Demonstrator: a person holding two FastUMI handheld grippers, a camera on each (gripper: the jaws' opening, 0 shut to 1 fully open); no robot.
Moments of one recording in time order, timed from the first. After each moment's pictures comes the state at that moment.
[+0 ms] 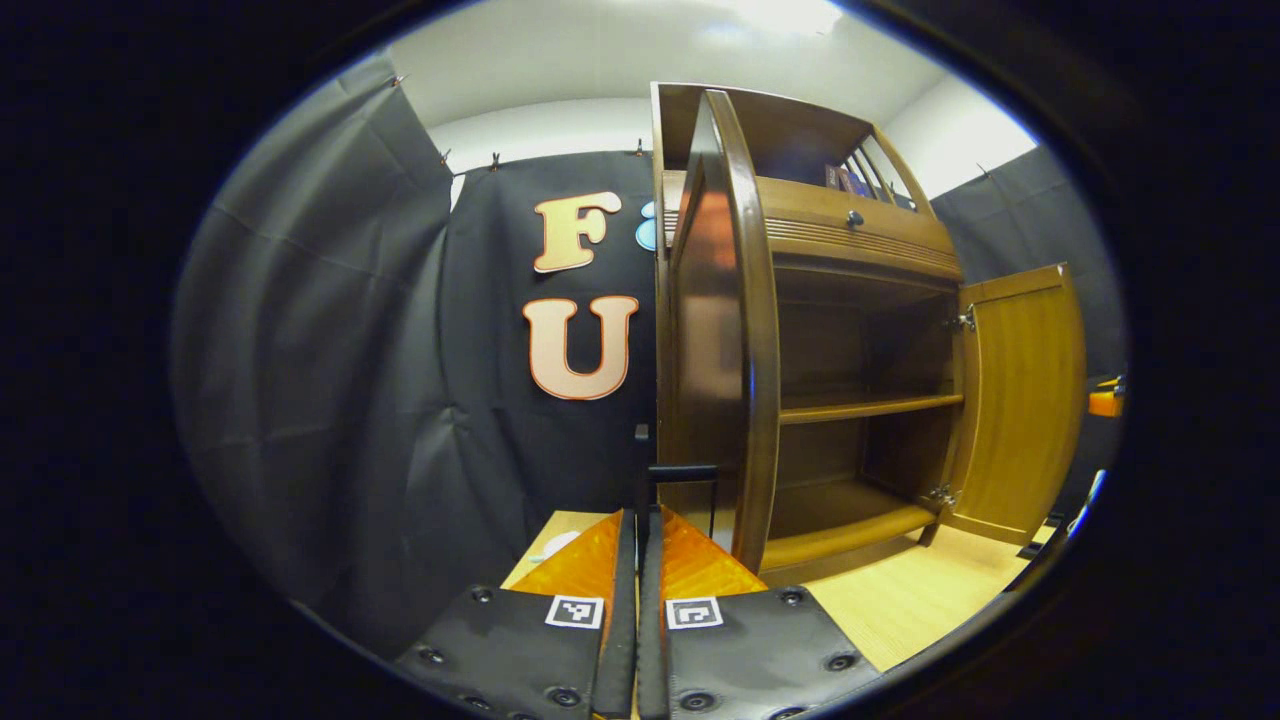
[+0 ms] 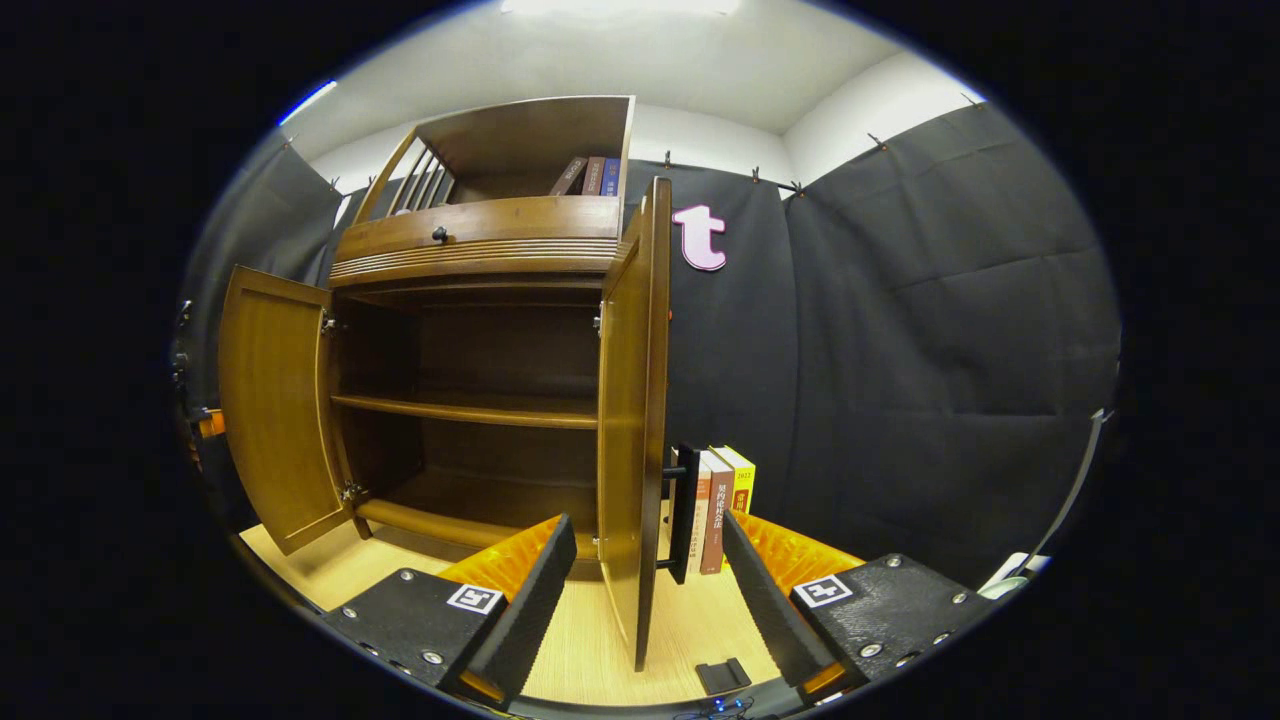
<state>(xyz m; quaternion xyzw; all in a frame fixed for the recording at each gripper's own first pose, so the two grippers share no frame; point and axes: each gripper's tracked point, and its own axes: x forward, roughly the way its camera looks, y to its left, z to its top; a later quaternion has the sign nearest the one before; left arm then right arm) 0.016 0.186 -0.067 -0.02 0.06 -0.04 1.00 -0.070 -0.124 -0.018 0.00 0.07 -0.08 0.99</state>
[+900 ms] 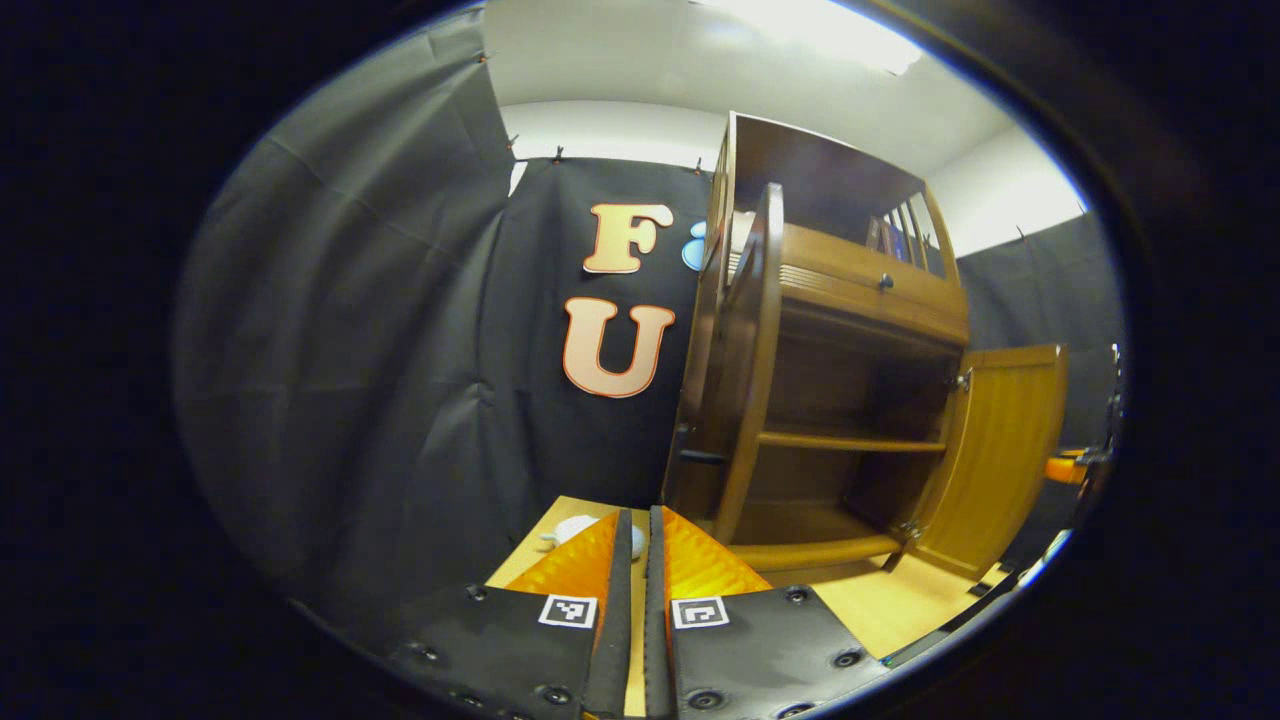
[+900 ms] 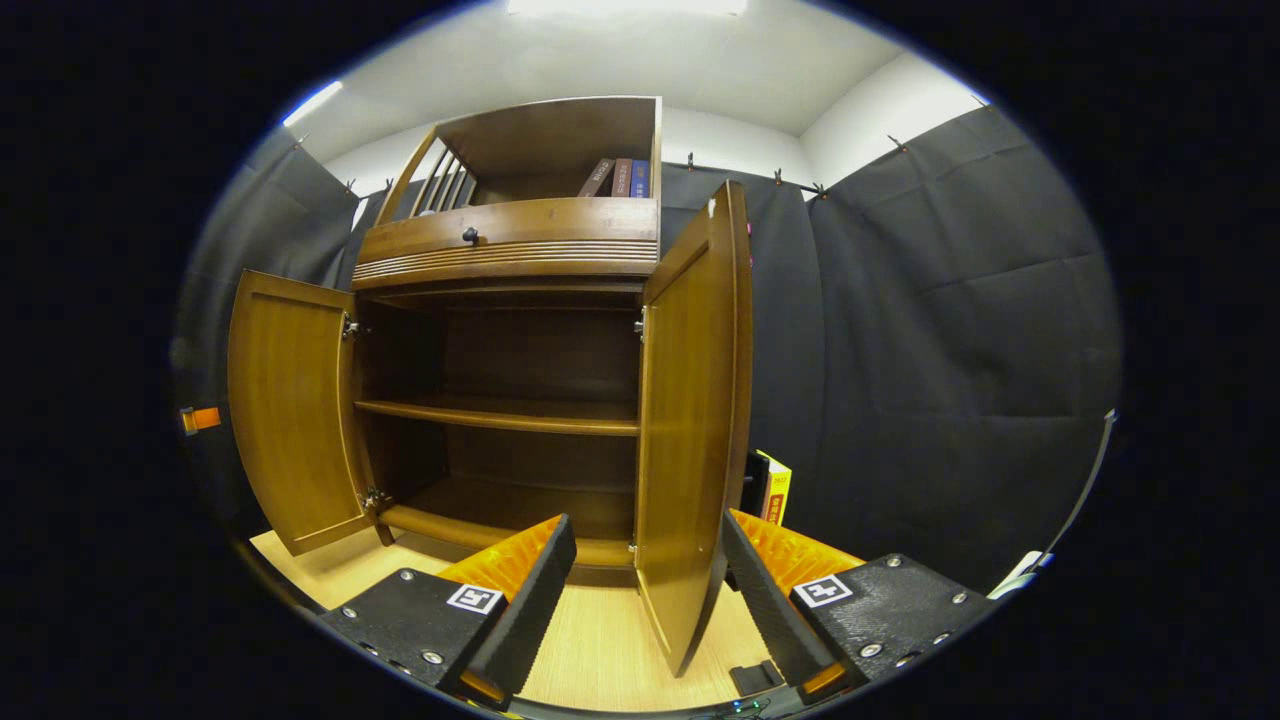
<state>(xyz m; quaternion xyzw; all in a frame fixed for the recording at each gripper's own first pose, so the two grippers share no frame) -0.066 0.218 -0.029 -0.09 0.05 0.01 0.99 -0.049 -0.078 -0.016 0.01 0.06 -0.04 1.00</state>
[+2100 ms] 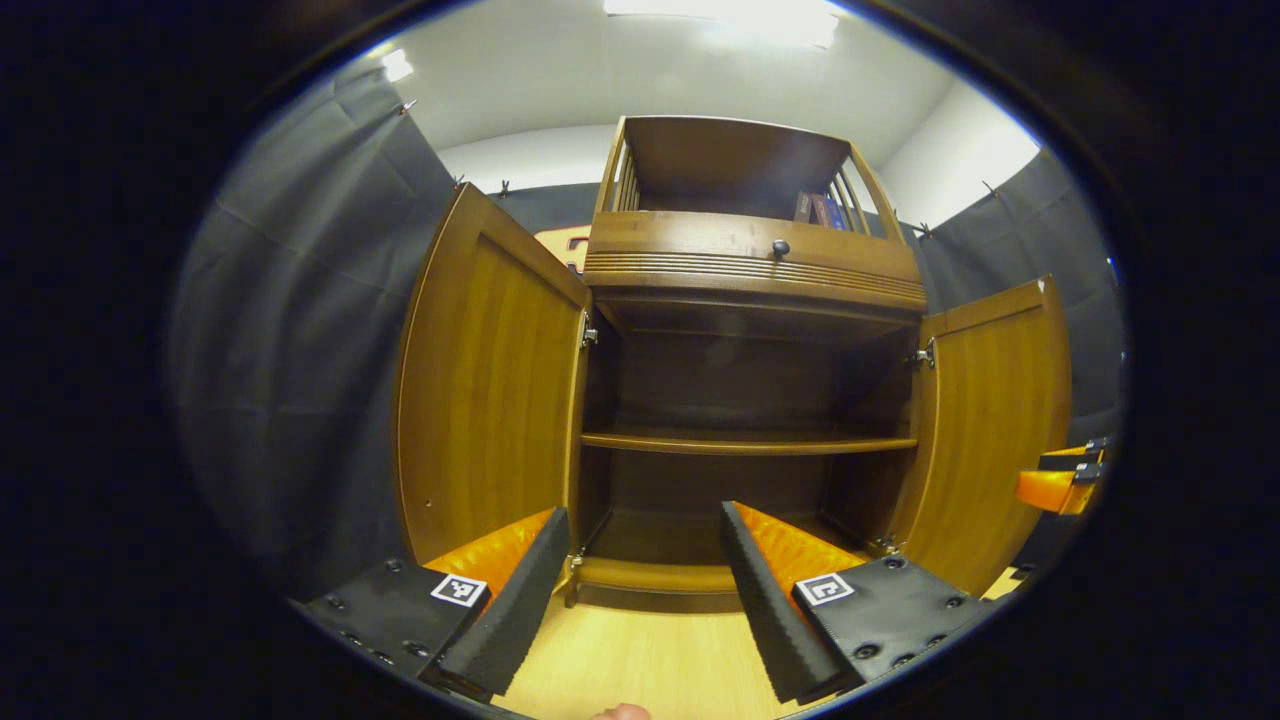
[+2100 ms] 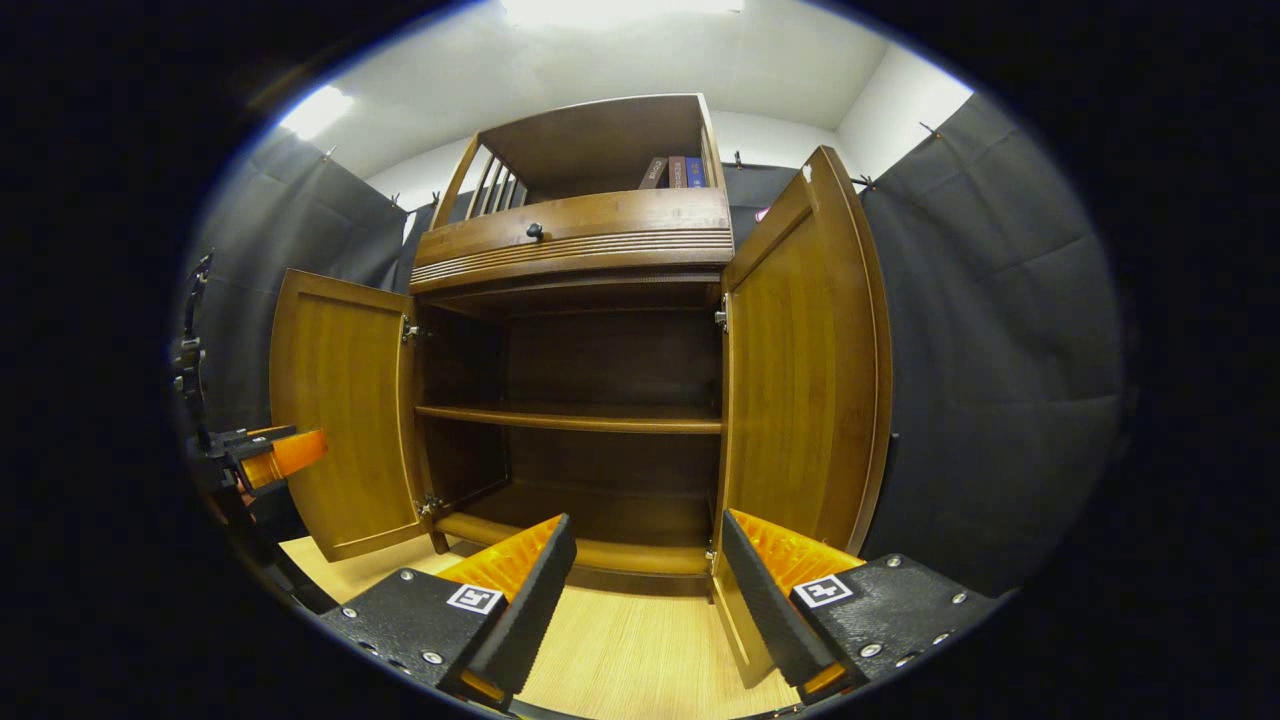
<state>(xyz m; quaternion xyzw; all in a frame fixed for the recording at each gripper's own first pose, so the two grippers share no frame) -0.029 0.031 -0.040 -0.01 0.02 0.03 1.00 -0.029 -0.028 -0.040 0.02 0.05 0.04 1.00</state>
